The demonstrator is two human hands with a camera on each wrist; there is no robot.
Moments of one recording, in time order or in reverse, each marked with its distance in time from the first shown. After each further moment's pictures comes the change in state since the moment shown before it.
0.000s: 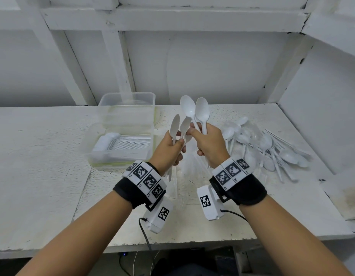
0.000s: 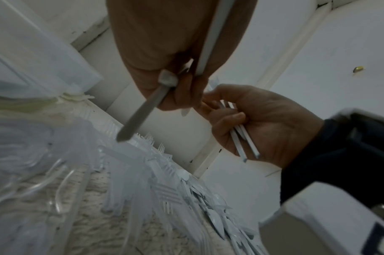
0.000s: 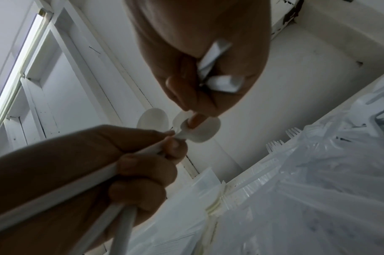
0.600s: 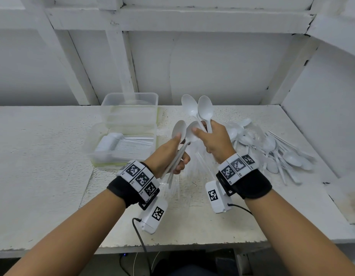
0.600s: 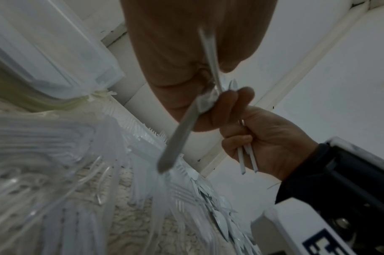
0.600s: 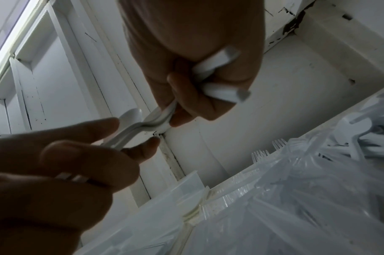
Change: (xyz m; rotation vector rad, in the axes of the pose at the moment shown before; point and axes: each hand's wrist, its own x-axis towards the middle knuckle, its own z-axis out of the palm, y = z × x) left_hand -0.006 0.008 -0.014 -0.123 -0.269 -0.250; right_hand 0.015 0.006 -0.009 -0.066 -0.063 -0.111
